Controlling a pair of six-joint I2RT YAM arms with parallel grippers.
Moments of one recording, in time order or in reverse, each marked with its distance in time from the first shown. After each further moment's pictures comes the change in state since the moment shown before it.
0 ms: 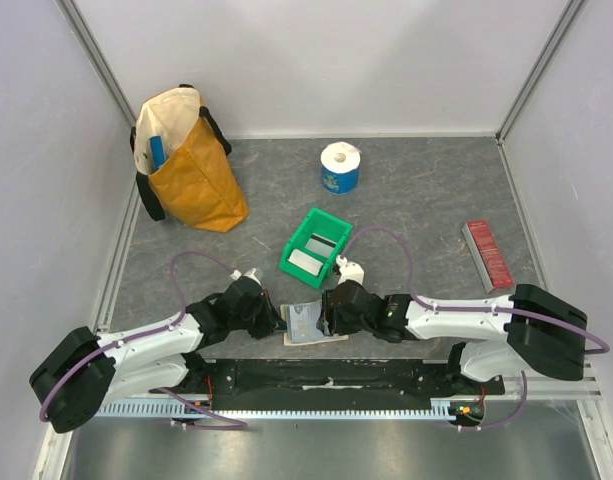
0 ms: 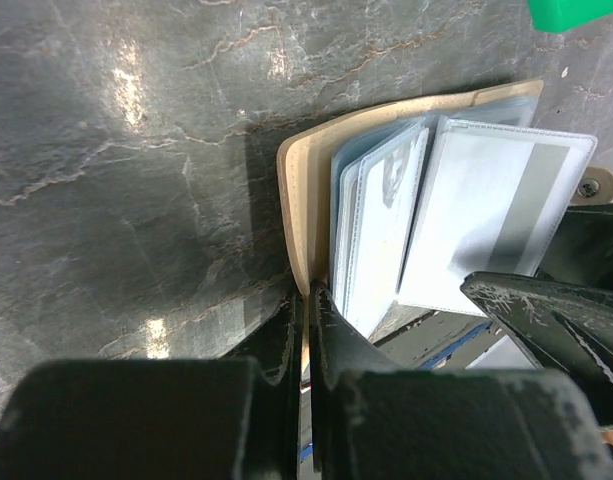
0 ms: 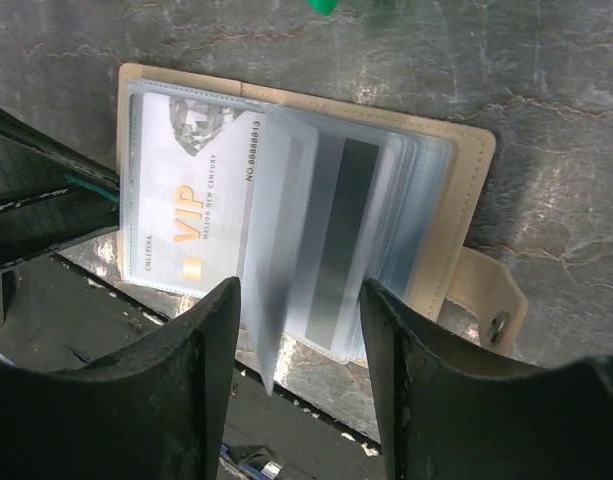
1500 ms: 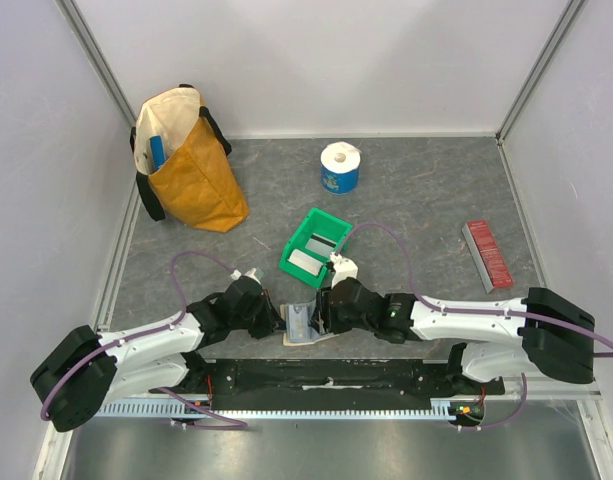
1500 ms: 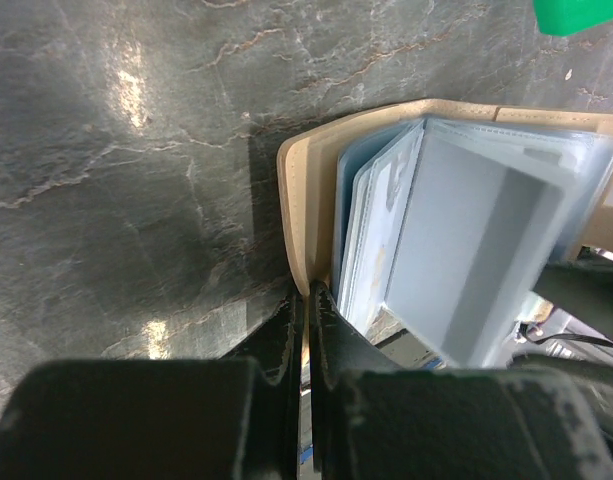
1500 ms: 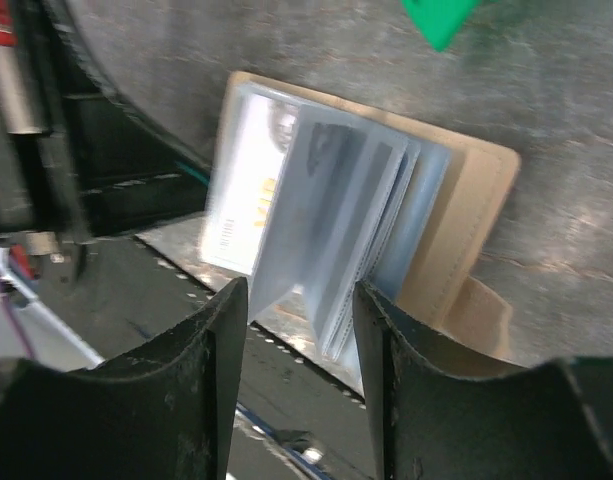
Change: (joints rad) left arm 0.002 0.011 0.002 0.000 0.001 0.000; right arm 0.023 -0.049 0.040 0.002 -0.025 -0.052
